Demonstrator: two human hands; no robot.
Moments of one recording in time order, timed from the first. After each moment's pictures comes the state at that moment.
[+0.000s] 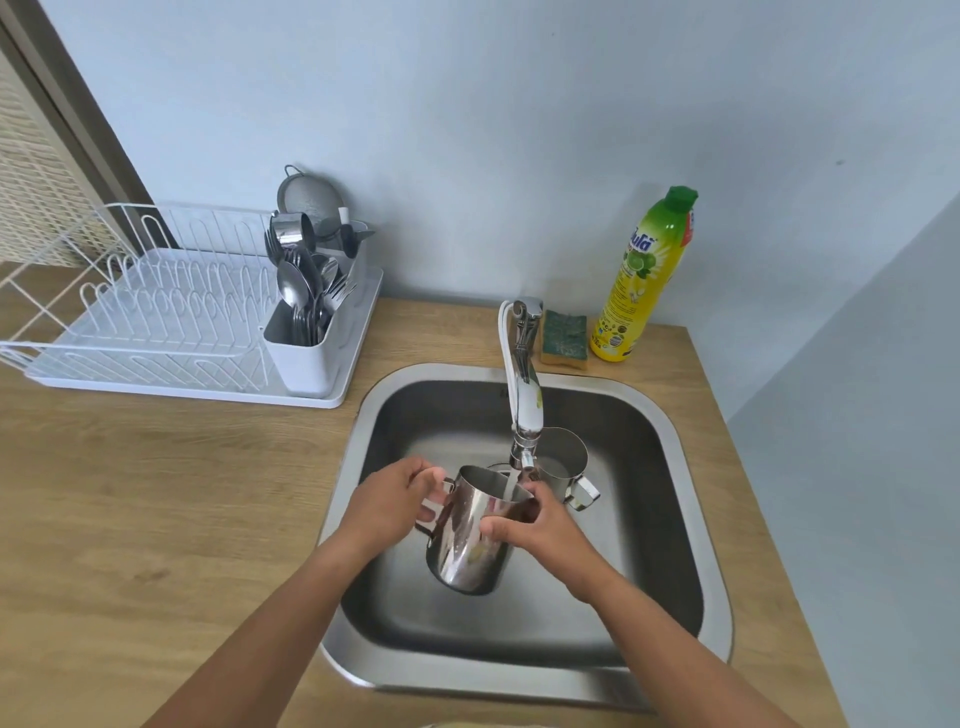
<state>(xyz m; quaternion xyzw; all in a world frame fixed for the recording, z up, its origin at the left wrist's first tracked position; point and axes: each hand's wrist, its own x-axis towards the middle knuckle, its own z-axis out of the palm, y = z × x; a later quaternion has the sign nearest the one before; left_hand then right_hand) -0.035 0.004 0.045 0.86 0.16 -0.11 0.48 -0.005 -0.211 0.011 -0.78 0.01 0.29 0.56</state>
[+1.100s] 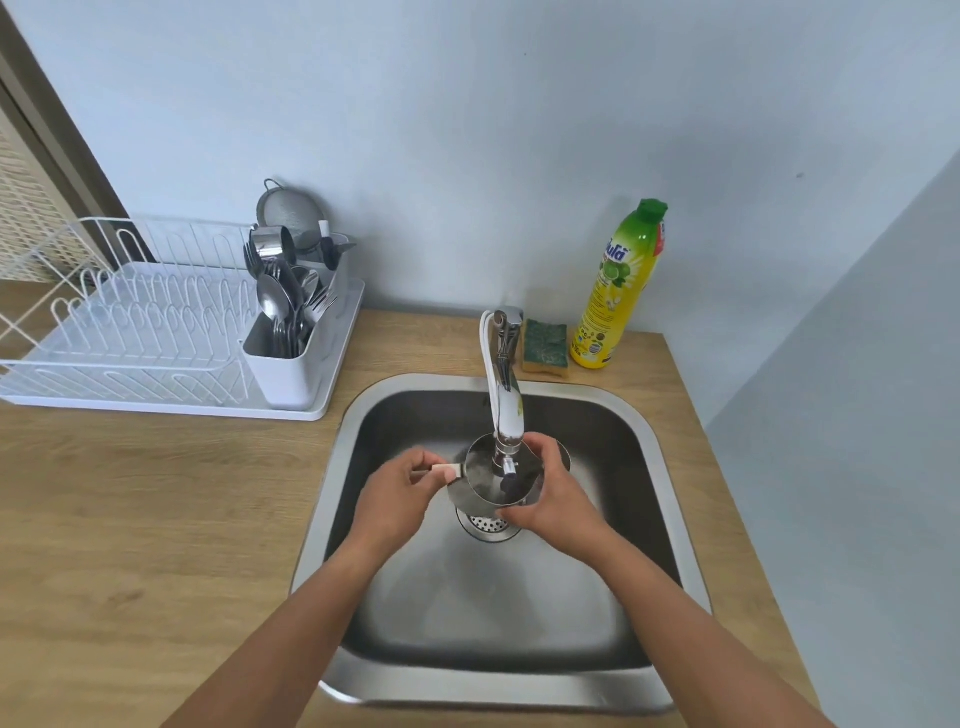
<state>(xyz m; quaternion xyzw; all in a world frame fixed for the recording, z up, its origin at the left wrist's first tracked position) -0.022 -0.019 0.043 0.83 0.17 -0.02 0.53 0.019 -0.226 0.050 -0.87 -0.09 0.19 0.44</state>
